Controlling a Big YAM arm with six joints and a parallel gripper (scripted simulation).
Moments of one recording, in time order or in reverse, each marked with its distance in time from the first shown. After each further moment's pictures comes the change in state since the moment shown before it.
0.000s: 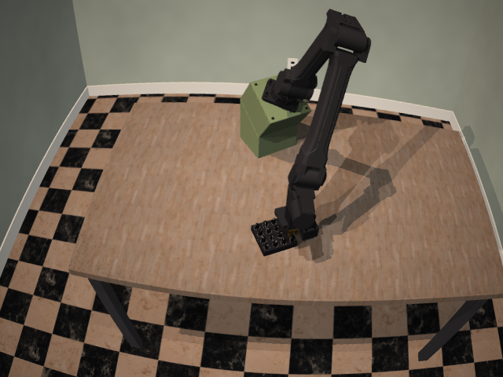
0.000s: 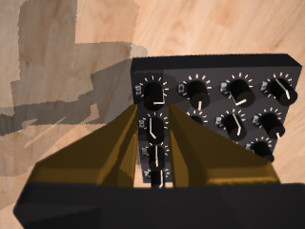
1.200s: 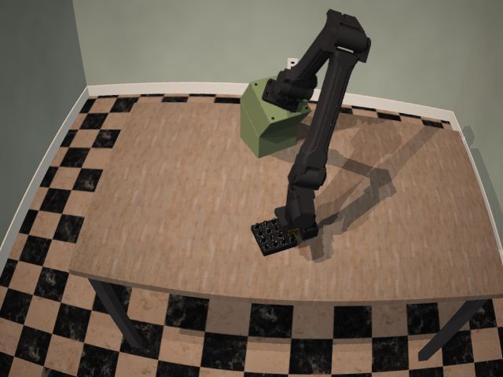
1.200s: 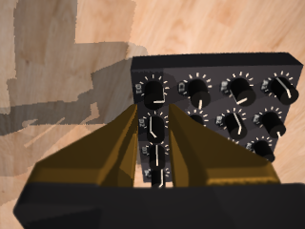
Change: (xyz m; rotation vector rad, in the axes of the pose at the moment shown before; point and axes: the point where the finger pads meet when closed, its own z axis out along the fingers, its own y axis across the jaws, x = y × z) arm 0.001 0.000 0.000 0.000 0.001 0.000
